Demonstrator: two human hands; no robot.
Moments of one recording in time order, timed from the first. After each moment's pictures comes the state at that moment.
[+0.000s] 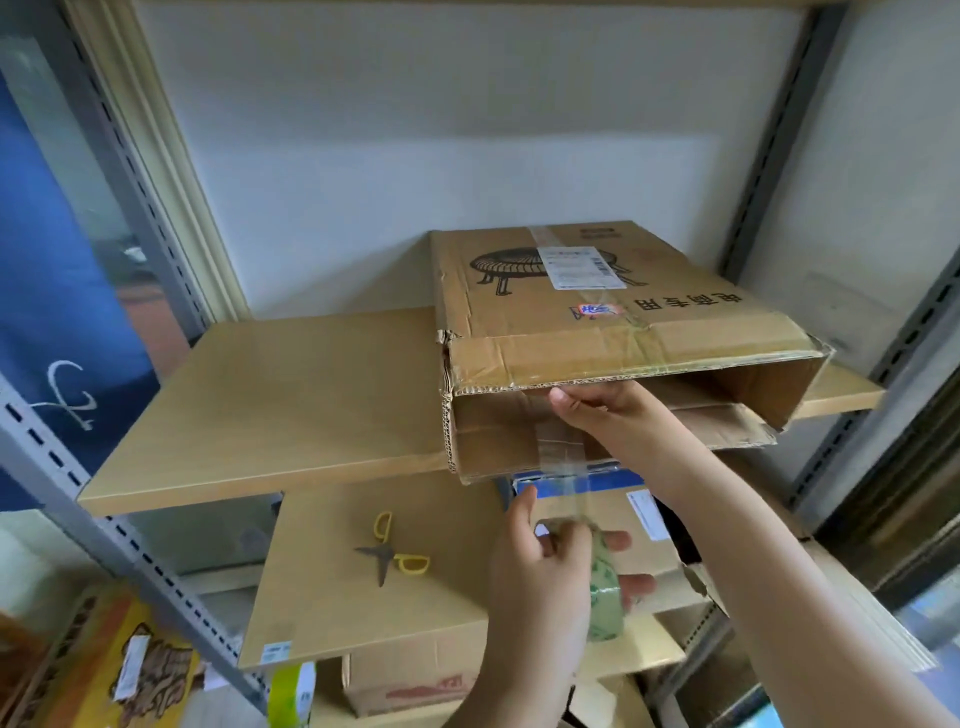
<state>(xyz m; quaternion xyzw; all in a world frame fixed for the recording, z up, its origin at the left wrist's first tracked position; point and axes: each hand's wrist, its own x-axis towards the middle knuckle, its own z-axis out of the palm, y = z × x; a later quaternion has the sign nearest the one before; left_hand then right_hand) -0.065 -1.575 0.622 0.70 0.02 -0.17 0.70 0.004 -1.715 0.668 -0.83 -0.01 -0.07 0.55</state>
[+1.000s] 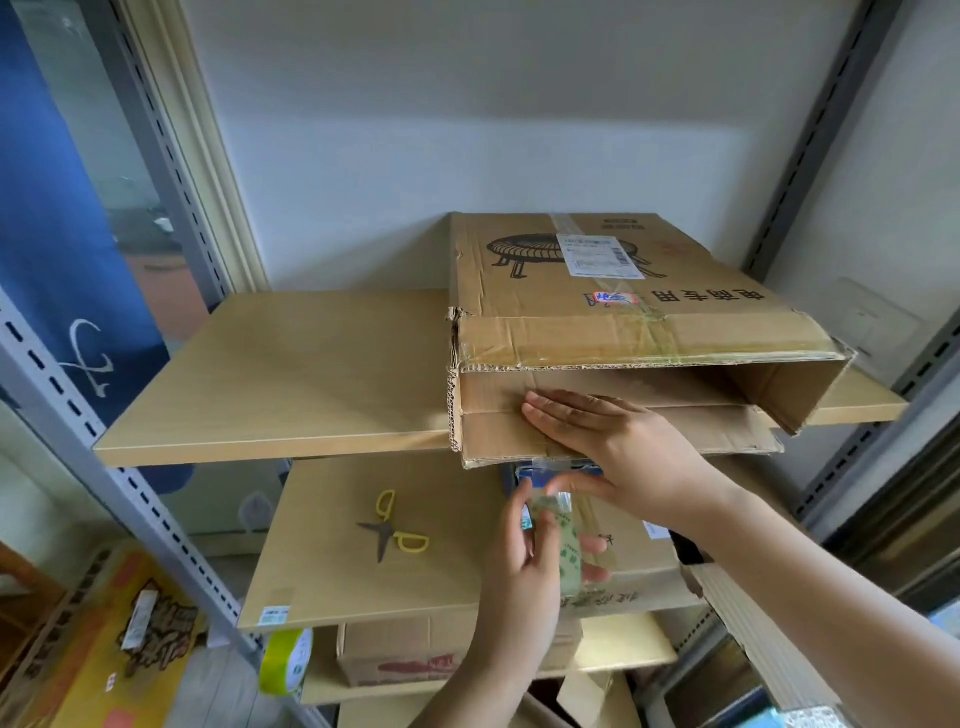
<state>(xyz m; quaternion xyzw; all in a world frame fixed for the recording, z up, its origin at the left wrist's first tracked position) -0.052 -1.584 0.568 0.62 -0.05 -0.12 0.77 0.015 -1.749 0.625 -0.94 -0.30 -0.19 0.00</state>
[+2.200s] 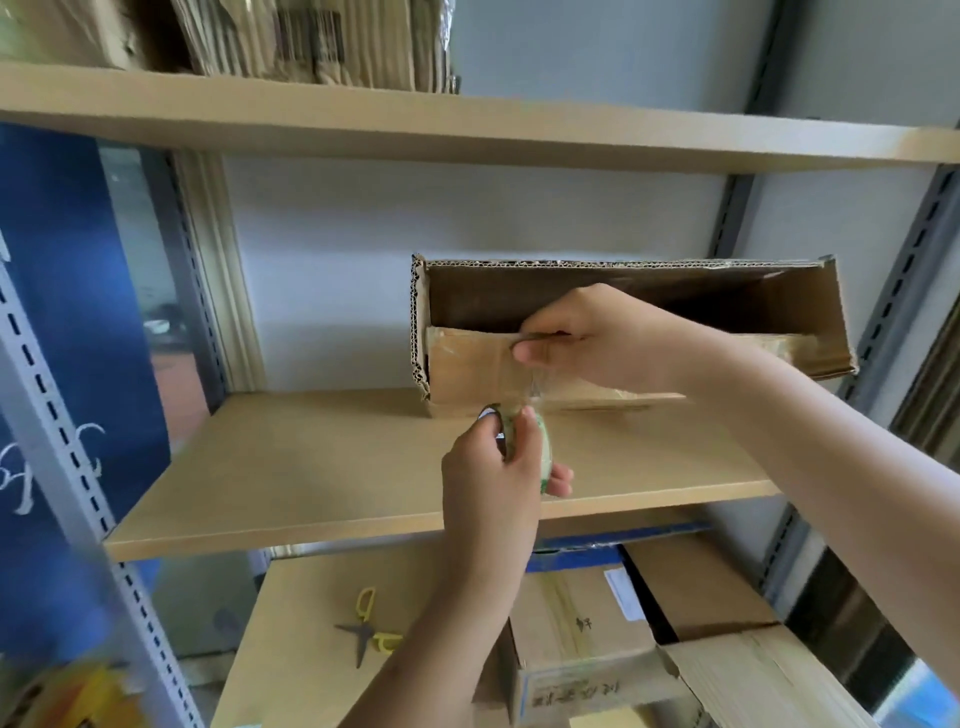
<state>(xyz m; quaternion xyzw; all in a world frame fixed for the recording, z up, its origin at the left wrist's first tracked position) -0.033 -1.581 0.714 0.71 -0.13 0.15 0.67 -0.013 -1.706 0.842 -0.96 -0.22 -0.13 0.11</state>
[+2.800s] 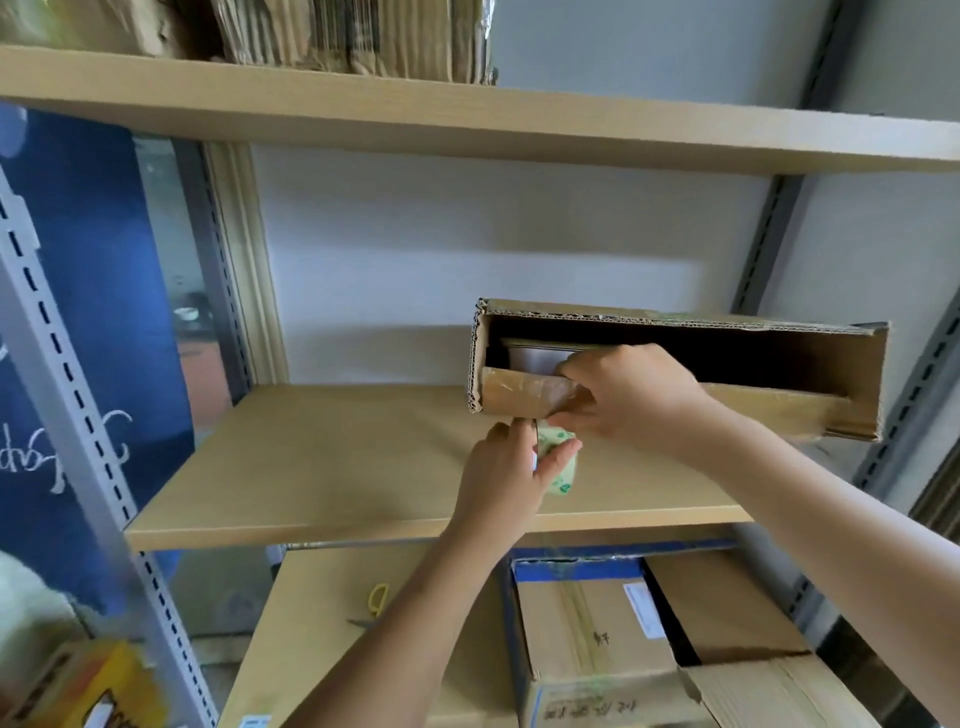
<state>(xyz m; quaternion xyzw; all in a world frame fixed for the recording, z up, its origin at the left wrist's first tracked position) 0.056 -1.581 0.670 0.89 -0.23 0.21 0.33 0.028 -1.723 0.784 -0.96 -0.15 -0.22 -0.10</state>
